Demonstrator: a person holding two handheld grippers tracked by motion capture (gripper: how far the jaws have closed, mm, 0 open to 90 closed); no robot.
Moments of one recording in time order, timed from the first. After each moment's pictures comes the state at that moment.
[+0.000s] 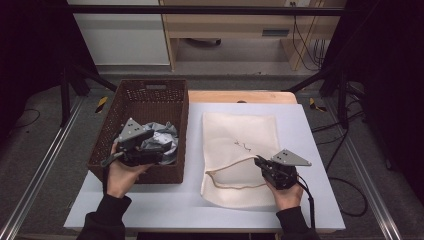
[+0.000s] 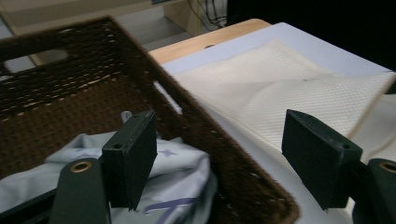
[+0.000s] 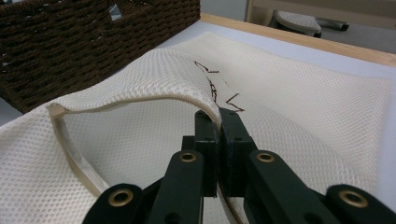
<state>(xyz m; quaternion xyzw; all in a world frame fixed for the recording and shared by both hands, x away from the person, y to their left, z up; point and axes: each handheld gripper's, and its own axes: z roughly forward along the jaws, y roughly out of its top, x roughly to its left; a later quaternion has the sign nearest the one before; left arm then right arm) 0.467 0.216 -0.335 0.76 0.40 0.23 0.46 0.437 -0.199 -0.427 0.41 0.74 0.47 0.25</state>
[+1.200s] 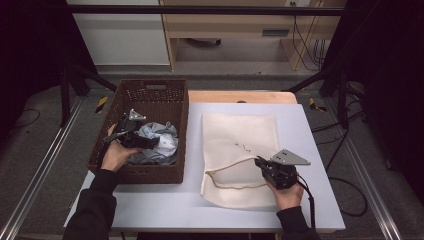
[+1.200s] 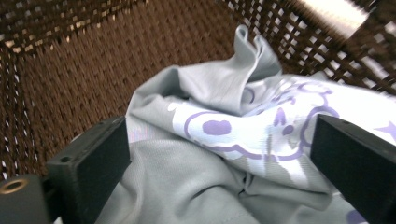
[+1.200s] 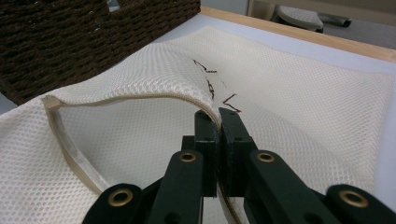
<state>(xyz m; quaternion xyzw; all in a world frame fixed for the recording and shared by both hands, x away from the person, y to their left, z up) 0.563 0.250 -0.403 0.82 0.44 0.21 0.28 0.439 -0.200 -0.429 0.41 0.75 0.46 0.24</state>
